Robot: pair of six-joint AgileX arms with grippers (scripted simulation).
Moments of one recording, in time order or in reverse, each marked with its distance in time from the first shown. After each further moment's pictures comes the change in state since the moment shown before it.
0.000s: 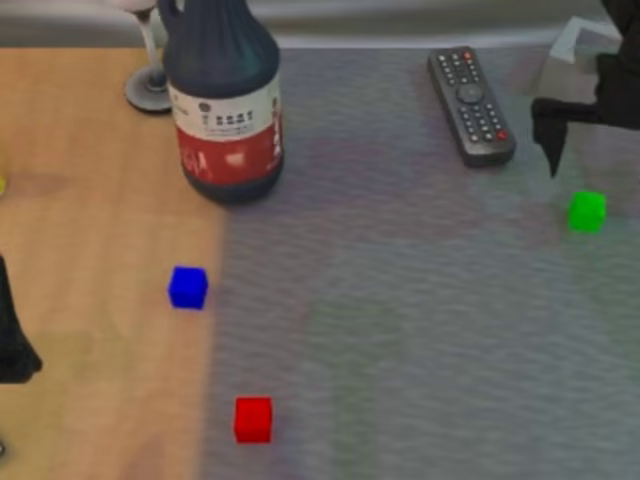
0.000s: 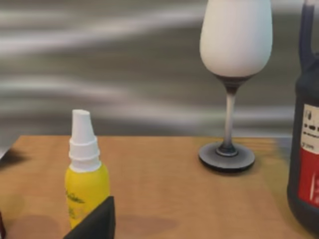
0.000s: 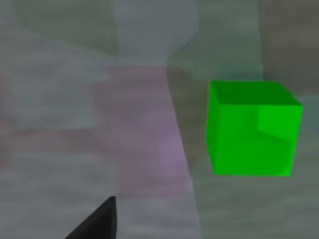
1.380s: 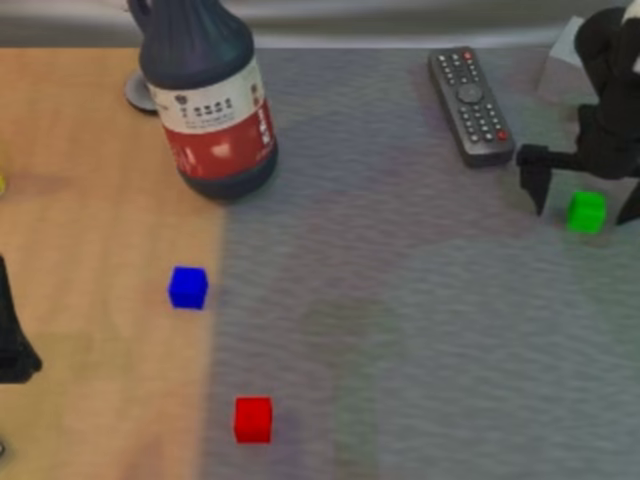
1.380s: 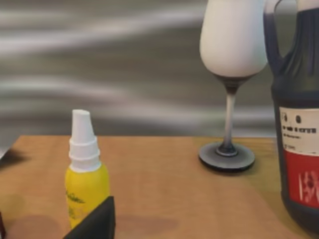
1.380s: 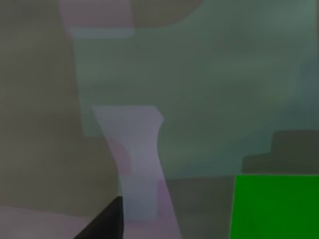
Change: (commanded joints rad) left arm 0.000 0.000 0.000 0.000 0.000 0.000; right arm -0.001 0.090 -0.201 0.292 0.001 0.004
